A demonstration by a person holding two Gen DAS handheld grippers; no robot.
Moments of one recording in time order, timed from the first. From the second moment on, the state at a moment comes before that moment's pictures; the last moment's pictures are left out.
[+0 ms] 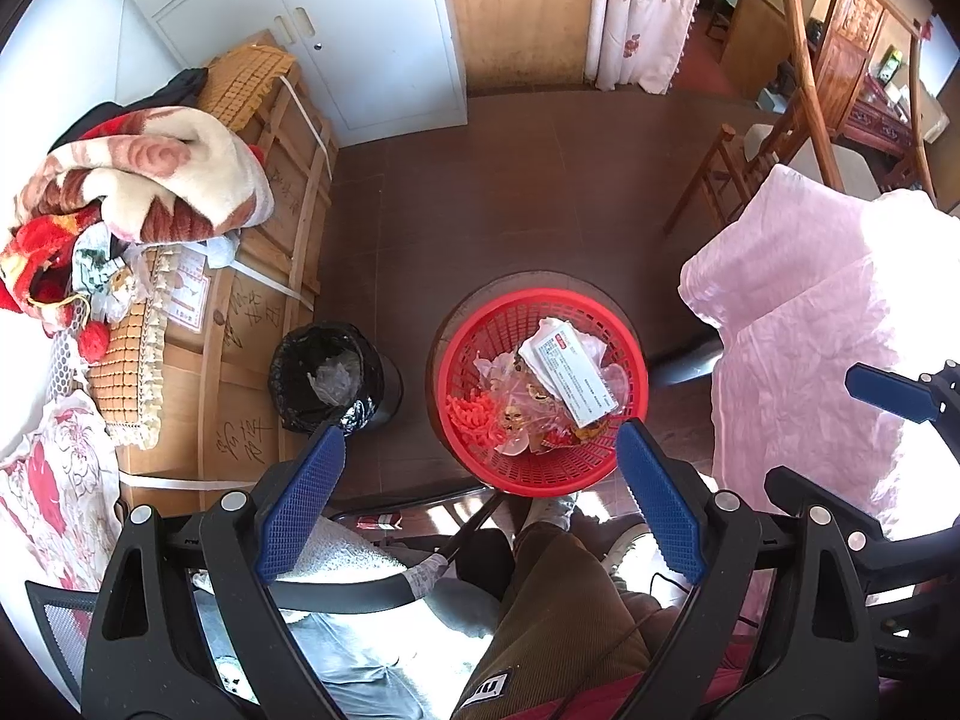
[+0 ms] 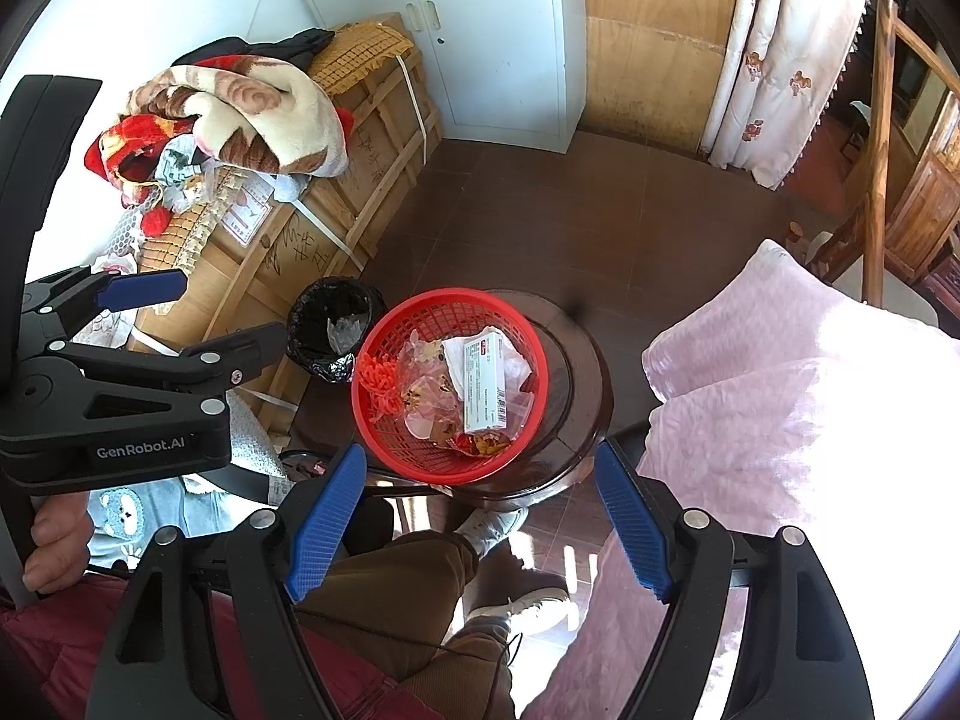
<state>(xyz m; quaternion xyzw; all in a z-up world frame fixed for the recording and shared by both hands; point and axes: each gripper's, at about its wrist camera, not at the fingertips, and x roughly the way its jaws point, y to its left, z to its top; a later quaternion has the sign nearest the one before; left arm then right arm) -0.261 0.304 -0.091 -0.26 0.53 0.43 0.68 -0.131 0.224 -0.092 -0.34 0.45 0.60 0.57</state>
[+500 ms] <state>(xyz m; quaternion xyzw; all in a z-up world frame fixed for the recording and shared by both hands) -0.253 0.309 -0.094 -0.26 0.54 0.43 0.68 -0.128 0.220 -0.099 -0.34 0.45 0.60 0.57</state>
